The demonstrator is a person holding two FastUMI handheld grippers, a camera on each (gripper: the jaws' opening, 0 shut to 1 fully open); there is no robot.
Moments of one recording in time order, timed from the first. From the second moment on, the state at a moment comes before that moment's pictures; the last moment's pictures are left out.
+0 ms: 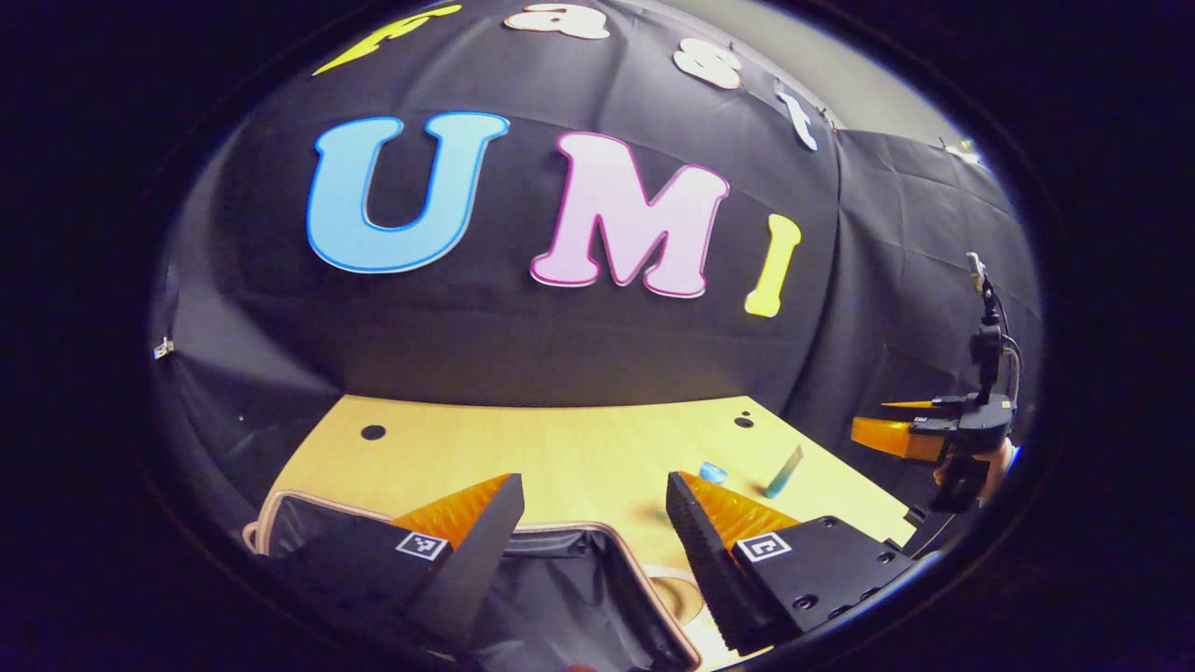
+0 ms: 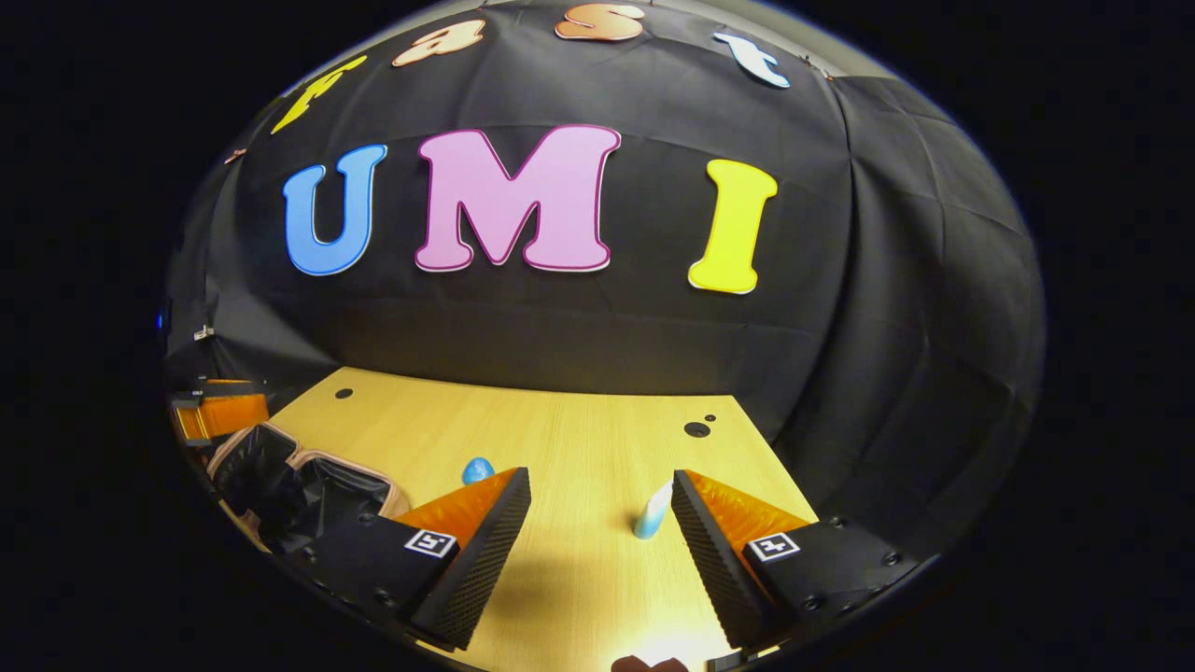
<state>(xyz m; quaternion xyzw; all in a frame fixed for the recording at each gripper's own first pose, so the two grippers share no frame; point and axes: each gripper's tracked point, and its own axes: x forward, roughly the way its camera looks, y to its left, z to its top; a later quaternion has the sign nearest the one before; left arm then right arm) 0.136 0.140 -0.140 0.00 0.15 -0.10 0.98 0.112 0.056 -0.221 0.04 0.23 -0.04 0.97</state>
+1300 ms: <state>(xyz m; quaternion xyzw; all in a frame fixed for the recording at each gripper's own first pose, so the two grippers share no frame) 0.290 -0.030 -0.352 0.02 0.32 -0.16 0.93 0.187 0.008 -0.442 0.07 0.38 0.02 0.92</state>
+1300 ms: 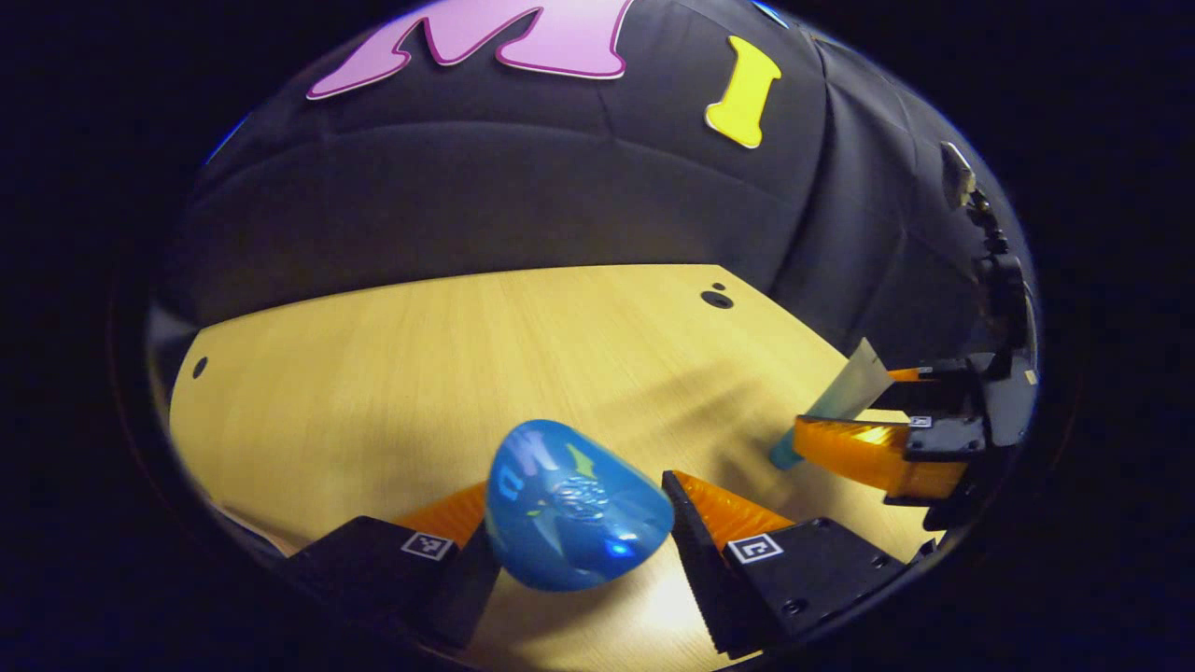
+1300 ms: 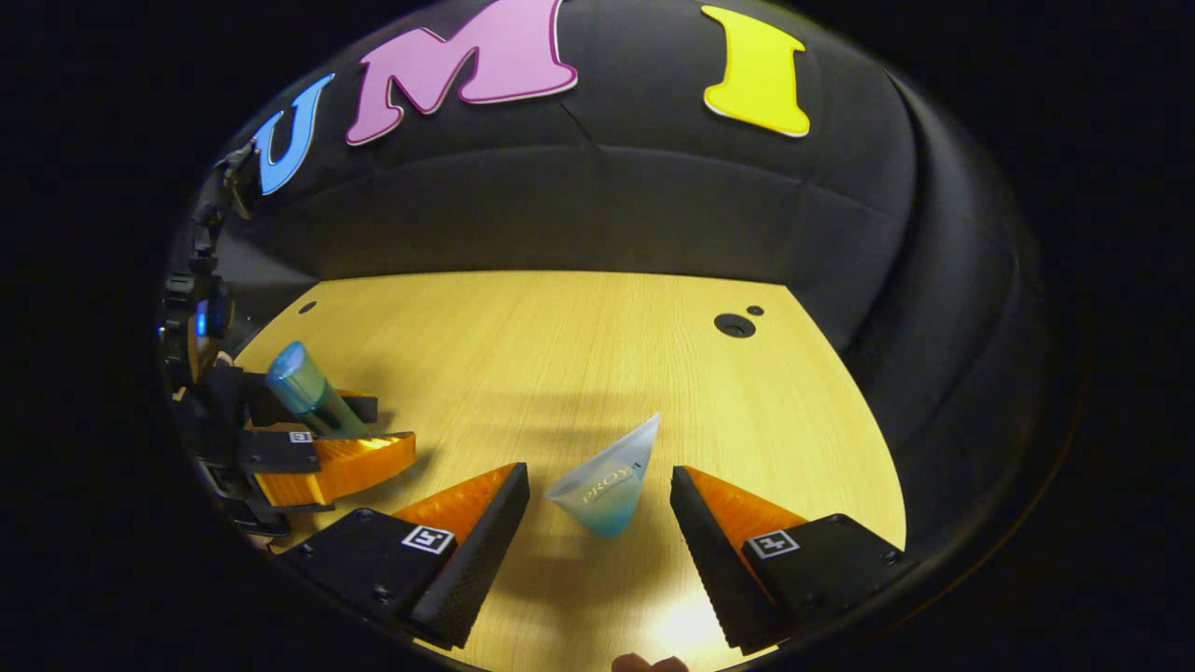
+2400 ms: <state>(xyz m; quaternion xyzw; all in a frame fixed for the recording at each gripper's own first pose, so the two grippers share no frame) 0.103 0.148 -0.226 0.07 0.44 -0.11 0.89 0.128 0.162 -0.278 0.12 0.30 0.17 0.93</state>
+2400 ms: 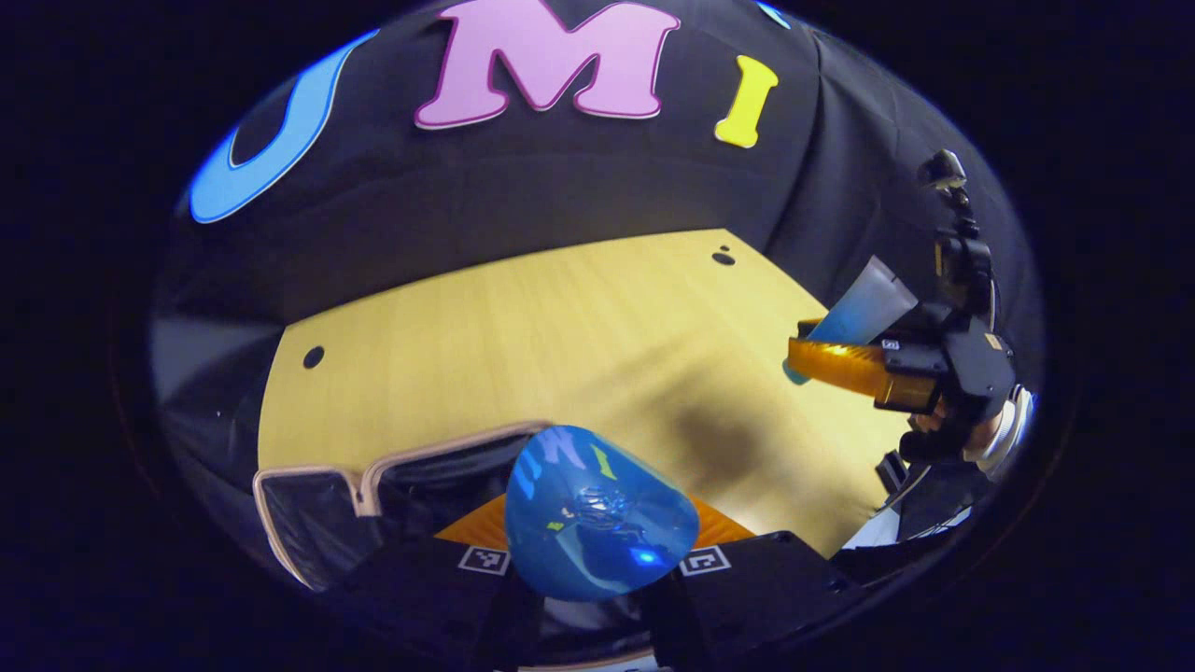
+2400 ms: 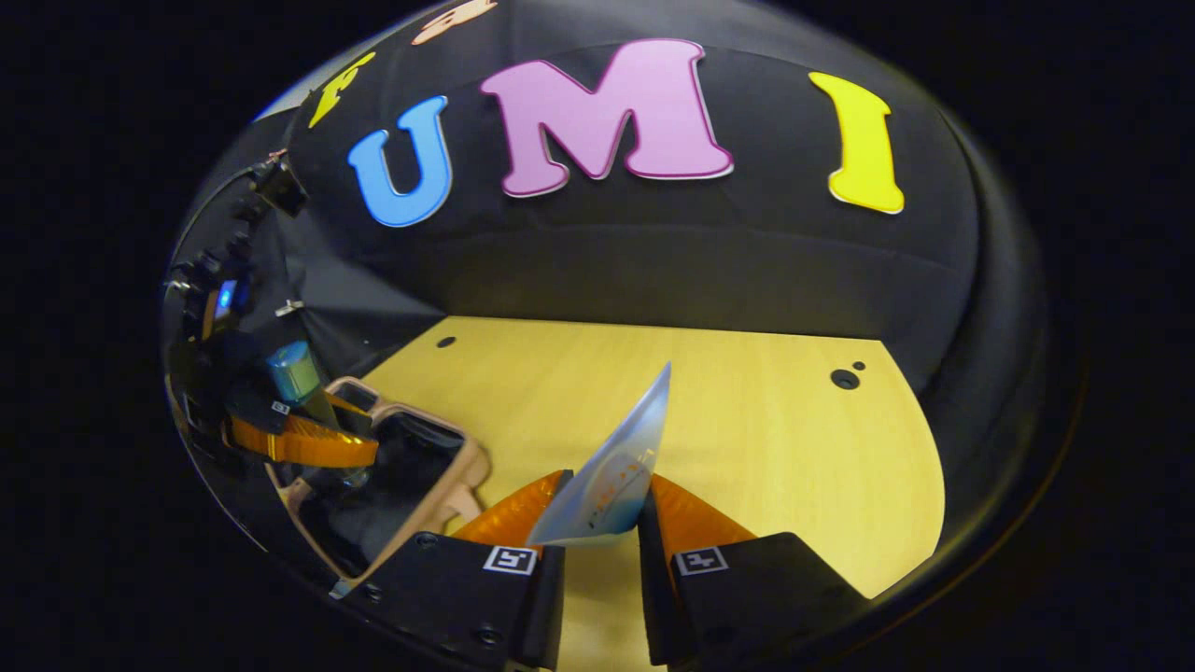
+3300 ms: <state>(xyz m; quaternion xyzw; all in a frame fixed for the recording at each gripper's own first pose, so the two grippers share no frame) 0.002 0.247 -0.386 0.03 0.70 0.03 0.71 0.055 0.219 -0.239 0.07 0.29 0.25 0.92</state>
